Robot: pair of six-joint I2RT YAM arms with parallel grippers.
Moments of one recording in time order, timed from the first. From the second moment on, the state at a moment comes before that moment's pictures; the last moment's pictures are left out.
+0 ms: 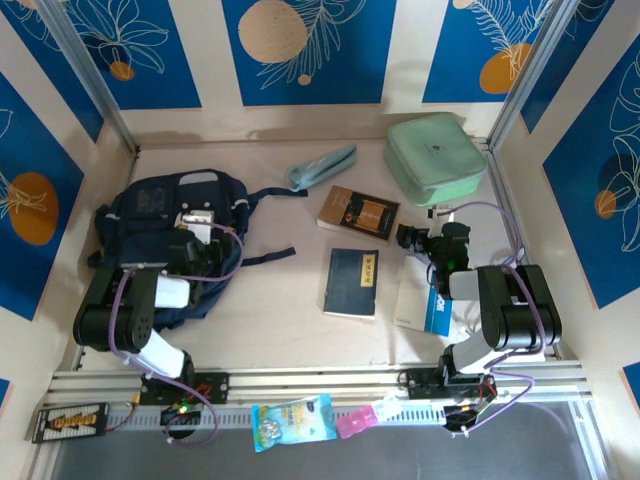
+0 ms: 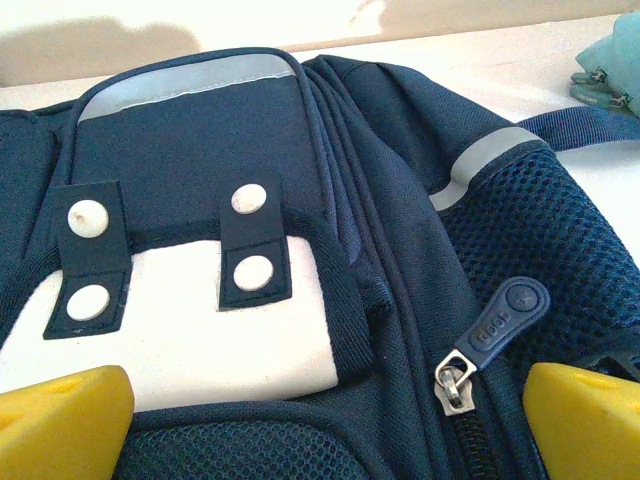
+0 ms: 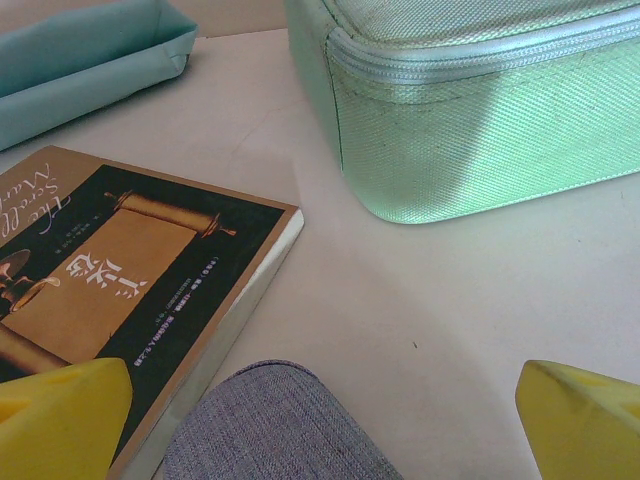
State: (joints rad) left arm -0.07 1.56 0.37 0.83 0.00 0.06; right arm 0.01 1.52 0.39 0.72 -0.11 0.10
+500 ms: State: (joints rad) left arm -0.07 1.56 0.37 0.83 0.00 0.06; right arm 0.01 1.52 0.39 0.72 -0.11 0.10
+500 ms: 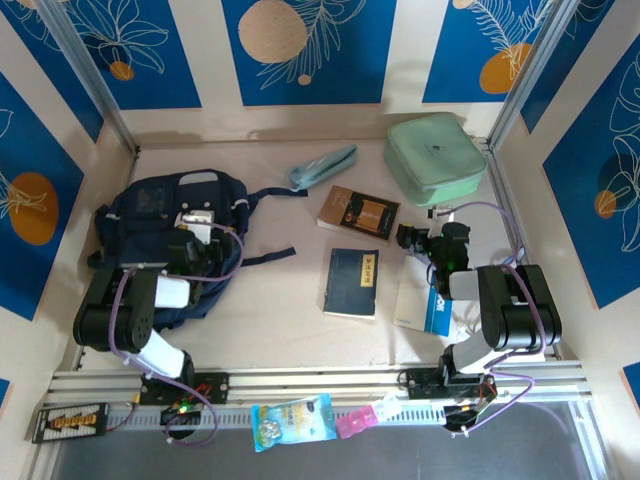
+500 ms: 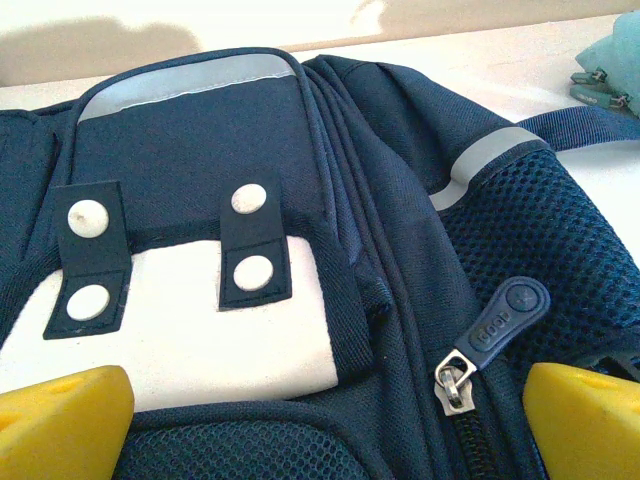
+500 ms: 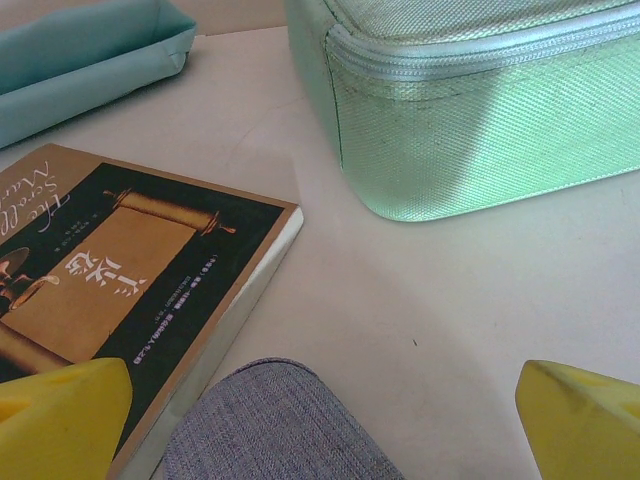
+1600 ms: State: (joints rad) left arm -0.07 1.17 0.78 0.12 -0.09 -0.21; right arm 0.19 1.30 0.85 -0.03 0.00 0.43
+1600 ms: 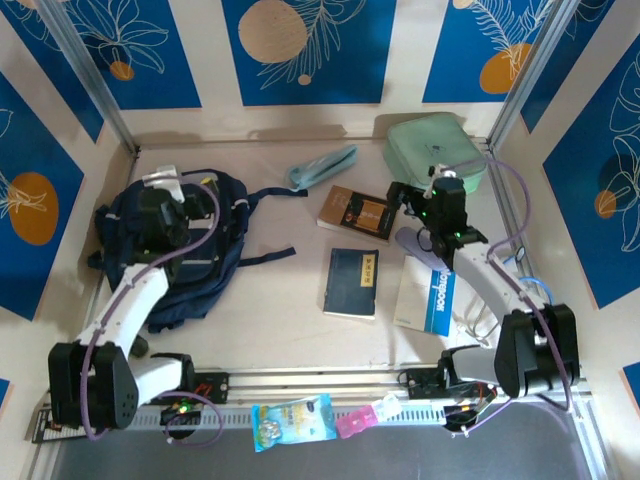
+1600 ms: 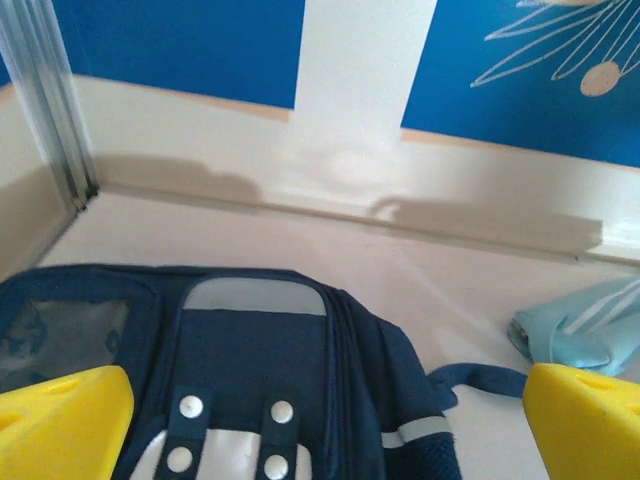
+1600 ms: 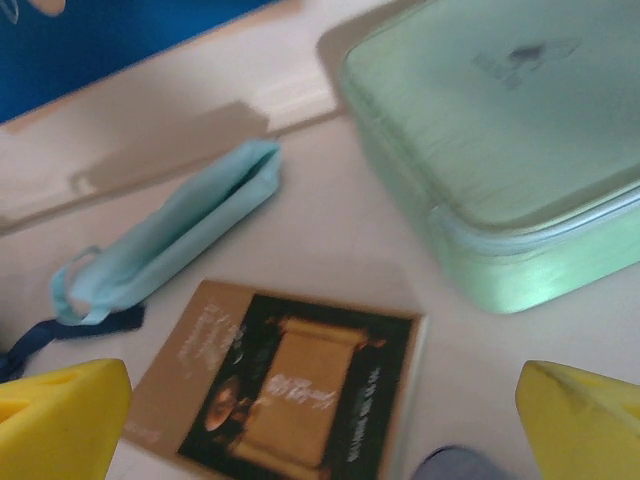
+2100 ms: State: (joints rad) left arm -0.07 1.82 1.28 -0.37 -0.04 -0.40; right arm 0.40 1.61 1.16 -0.26 -0.18 0.57
